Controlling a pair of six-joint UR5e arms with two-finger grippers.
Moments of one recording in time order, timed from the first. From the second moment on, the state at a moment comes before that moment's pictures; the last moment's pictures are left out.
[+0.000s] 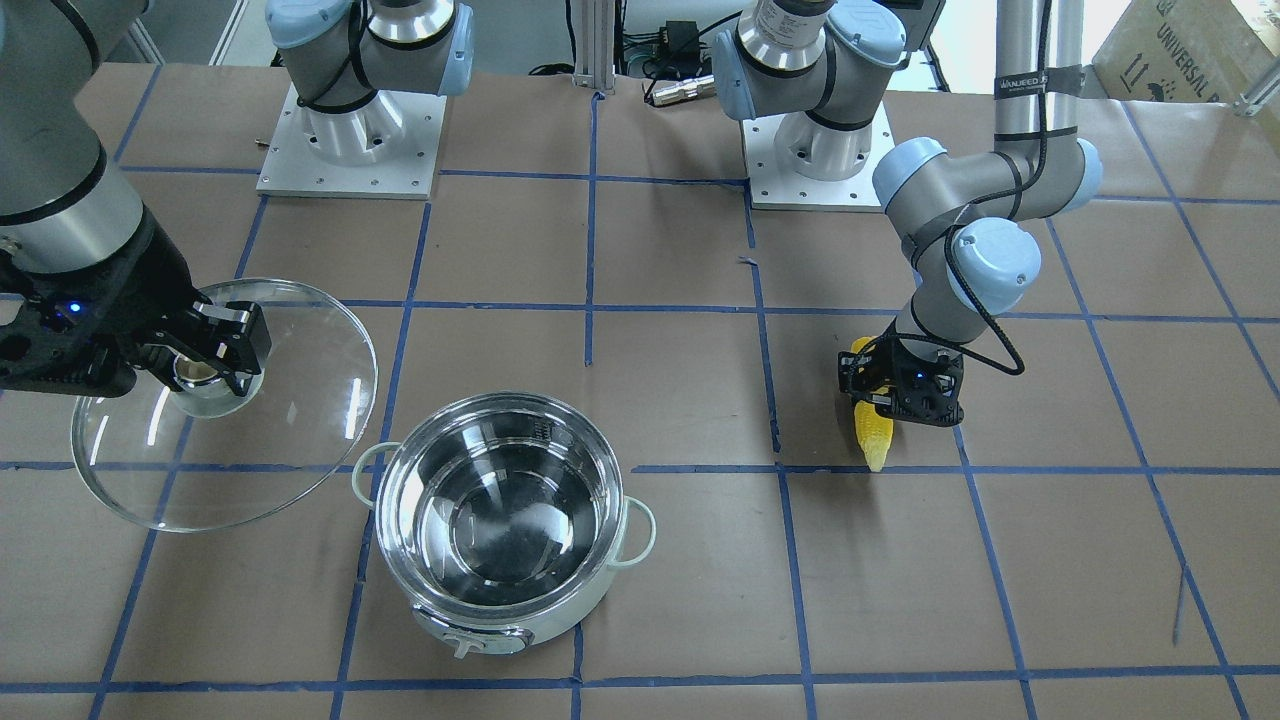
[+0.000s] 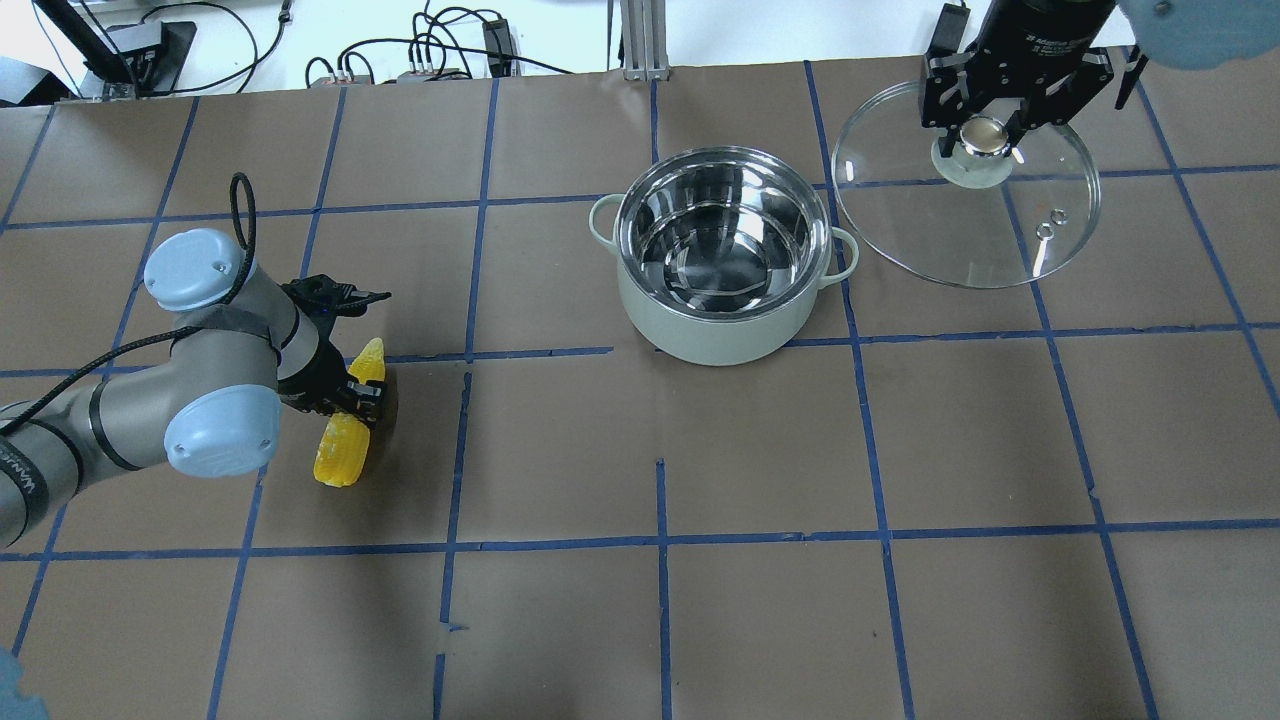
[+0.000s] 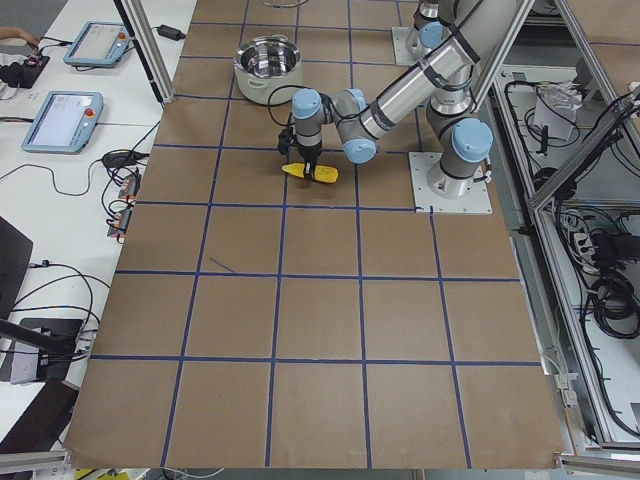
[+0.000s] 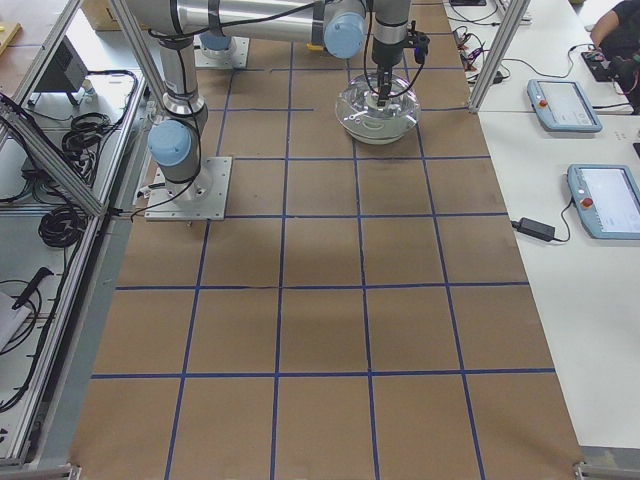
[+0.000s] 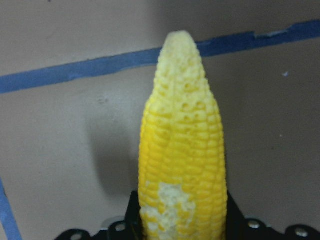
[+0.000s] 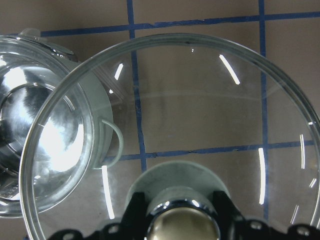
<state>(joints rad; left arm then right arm) -1.32 -1.80 -2.16 -0.79 1.57 0.40 1.49 -1.37 1.41 -1.66 -1.58 -0.02</state>
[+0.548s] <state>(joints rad) -1.51 -1.80 -1.93 -1.01 1.57 0.14 1.49 -1.37 1.42 -1.66 -1.58 -0.02</state>
